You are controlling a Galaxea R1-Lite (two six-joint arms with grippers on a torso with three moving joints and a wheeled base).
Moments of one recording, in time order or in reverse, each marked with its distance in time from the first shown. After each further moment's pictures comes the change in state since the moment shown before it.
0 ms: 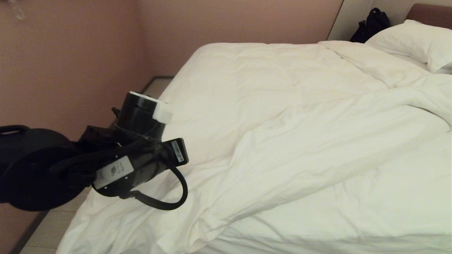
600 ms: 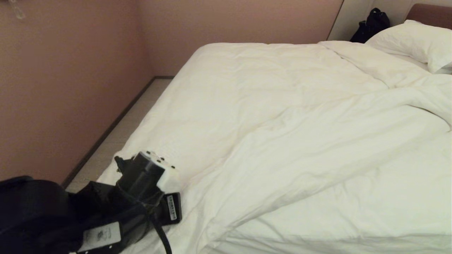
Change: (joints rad) left arm -0.114 -0.063 0.280 0.056 -0.014 -0.090; right arm 0.000 0.000 0.000 0.000 0.000 0.001
